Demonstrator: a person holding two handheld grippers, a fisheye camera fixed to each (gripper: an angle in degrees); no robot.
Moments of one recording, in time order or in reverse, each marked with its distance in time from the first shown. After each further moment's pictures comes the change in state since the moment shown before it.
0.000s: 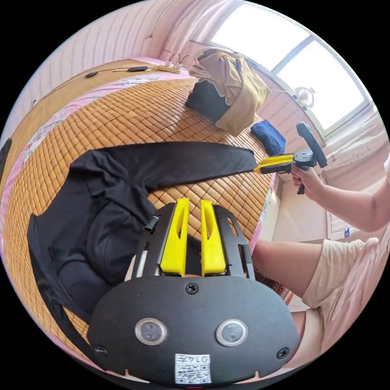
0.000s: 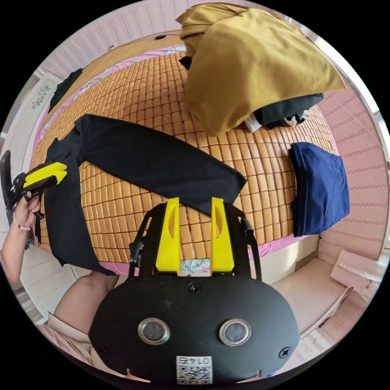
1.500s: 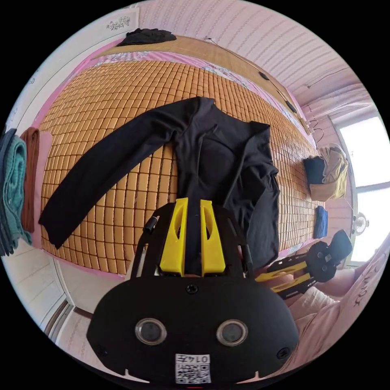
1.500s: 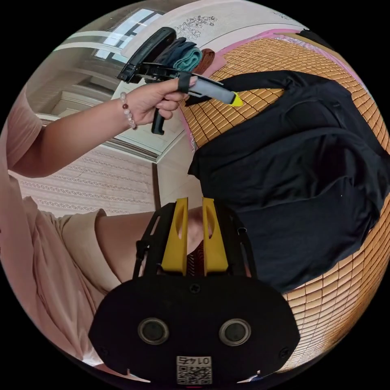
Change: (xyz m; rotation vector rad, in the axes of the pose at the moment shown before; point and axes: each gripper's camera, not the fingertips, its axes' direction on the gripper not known) left arm -0.184 0.233 -0.113 0.079 -0.183 -0.919; right arm -0.303 0.180 0.027 -0.375 -0.686 -1.205
